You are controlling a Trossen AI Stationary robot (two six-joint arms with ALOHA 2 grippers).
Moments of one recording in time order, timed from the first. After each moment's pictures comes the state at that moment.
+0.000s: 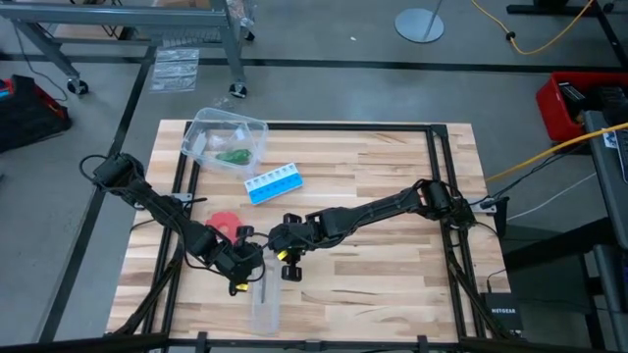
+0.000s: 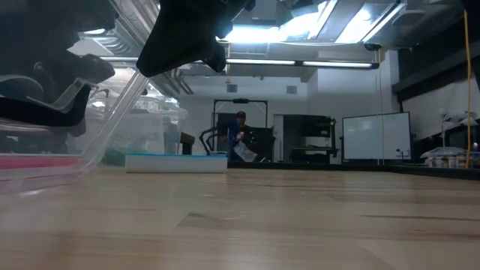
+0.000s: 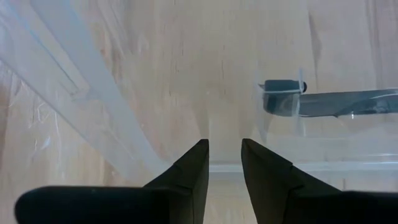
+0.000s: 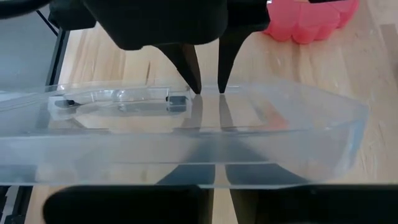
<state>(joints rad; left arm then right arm) -0.61 1.46 0.80 -0.45 -0.35 -0.50 0.23 2.19 1.88 -0.54 -0.01 0.26</state>
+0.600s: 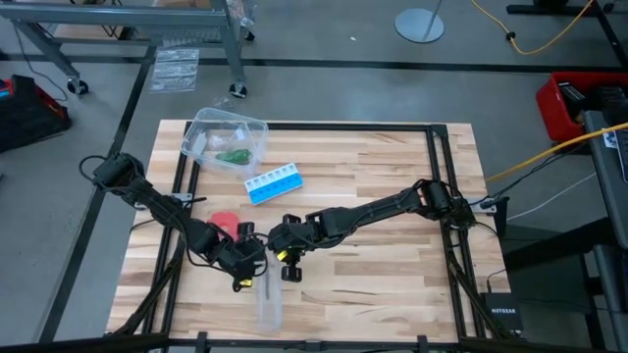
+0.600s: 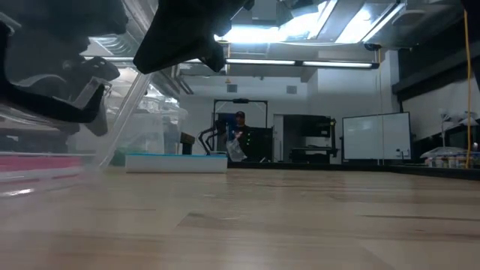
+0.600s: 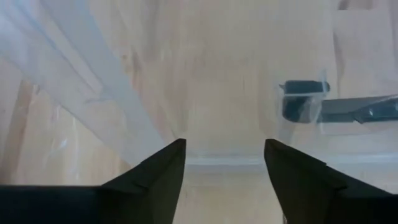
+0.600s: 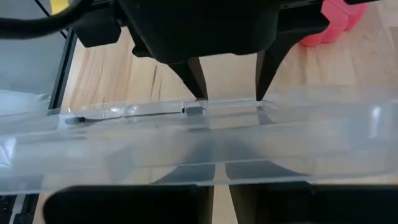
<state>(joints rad) -0.58 1.46 0.79 -0.44 -0.38 -0.52 0.24 2.19 1.88 -0.53 -0.04 0.26</state>
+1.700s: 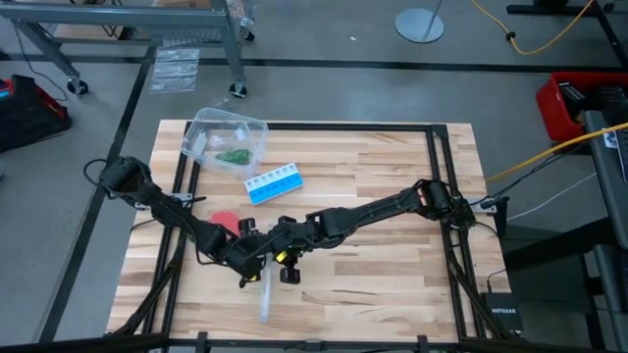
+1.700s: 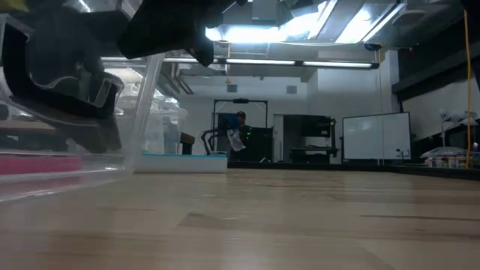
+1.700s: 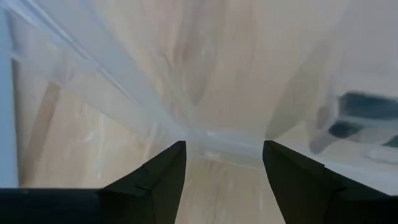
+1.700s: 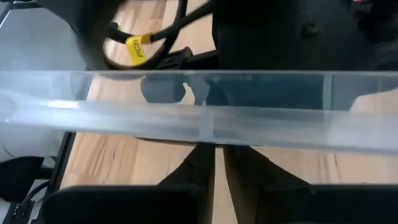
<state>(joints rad) -0.54 1.53 0.79 -0.43 -0.46 -0.60 0.24 2.19 1.88 -0.45 -0.07 0.23</state>
